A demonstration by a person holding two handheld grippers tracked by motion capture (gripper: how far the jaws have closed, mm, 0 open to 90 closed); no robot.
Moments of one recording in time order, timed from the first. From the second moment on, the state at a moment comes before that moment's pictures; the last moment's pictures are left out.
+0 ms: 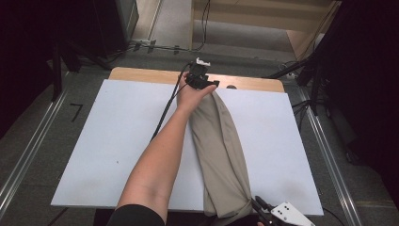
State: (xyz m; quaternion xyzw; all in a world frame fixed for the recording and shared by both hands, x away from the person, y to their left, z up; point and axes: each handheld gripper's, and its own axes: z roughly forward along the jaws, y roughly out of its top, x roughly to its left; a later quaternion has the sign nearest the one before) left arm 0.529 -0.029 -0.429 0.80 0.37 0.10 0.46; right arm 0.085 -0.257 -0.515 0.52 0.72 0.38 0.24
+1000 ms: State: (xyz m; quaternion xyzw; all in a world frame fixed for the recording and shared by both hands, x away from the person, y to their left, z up) left arm 0.514 0.040 -0.504 0.81 0.45 0.09 0.37; right arm 0.133 -0.149 -0.521 0.45 0.80 0.35 0.19
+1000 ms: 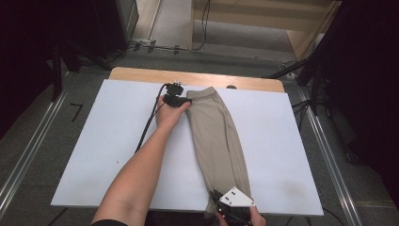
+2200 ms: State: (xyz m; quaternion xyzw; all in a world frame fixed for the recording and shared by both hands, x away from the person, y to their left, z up) left arm 0.506 0.149 -0.463 0.76 0.43 0.05 0.48; right arm 0.153 -0.063 -0.478 0.34 0.80 0.47 0.15
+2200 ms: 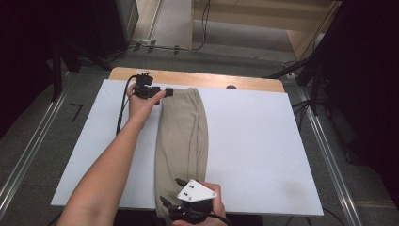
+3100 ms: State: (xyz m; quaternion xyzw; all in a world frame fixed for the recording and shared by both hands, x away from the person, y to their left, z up) left arm 0.263 0.272 -0.495 0.78 0.35 0.12 0.50; right arm 0.411 -0.118 -0.471 0.49 0.75 0.42 0.16
